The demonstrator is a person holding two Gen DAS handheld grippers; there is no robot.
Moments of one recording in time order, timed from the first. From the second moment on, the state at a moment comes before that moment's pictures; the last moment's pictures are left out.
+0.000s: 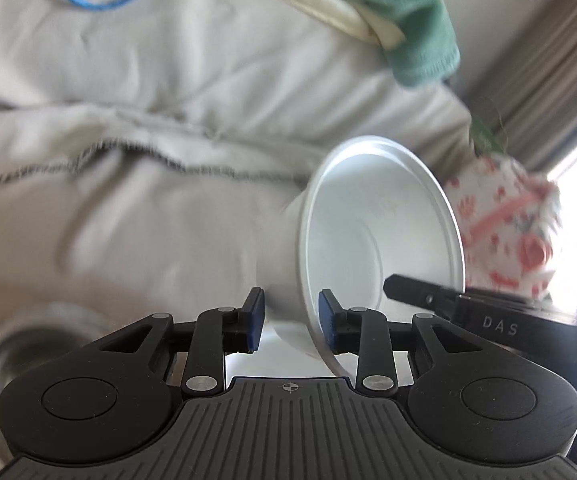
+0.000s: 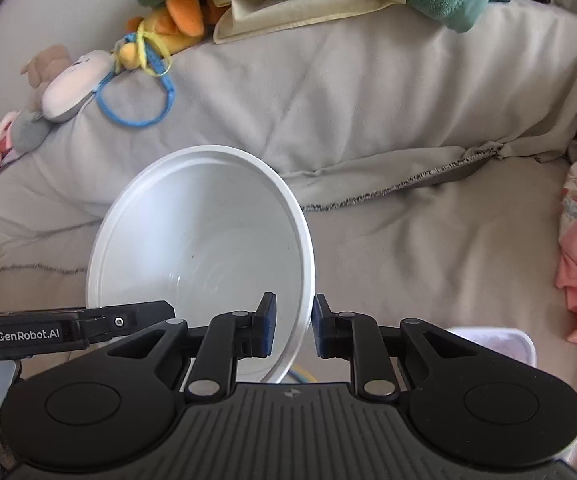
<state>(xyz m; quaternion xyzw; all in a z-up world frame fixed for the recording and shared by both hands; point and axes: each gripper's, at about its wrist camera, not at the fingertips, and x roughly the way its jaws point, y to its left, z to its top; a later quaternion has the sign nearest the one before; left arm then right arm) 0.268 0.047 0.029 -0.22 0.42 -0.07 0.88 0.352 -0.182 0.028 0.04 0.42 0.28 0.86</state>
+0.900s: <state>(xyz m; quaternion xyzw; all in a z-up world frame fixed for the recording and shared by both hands) 0.117 0.205 -0.048 -0.30 0.38 0.13 0.86 0.208 -0.131 -0.015 0.12 0.47 0.30 0.82</state>
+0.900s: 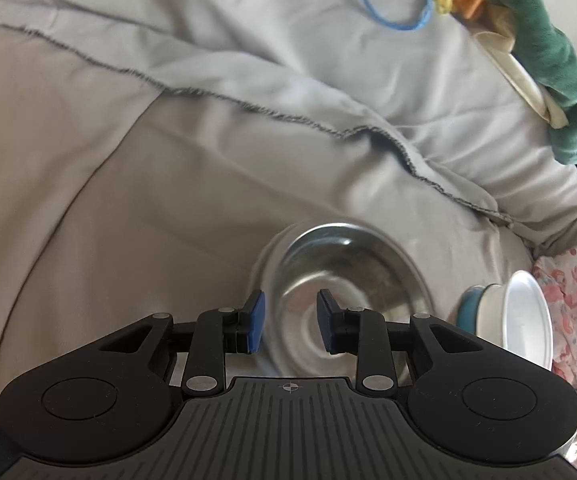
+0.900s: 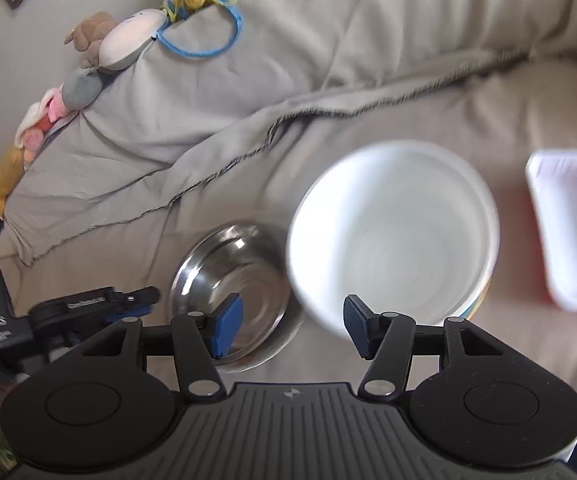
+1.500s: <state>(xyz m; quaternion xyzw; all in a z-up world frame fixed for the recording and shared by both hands) 0.125 0.215 -0.110 -0.36 0.41 0.09 0.84 0.197 -0.047 -0.089 0.09 0.54 0.25 0.80</state>
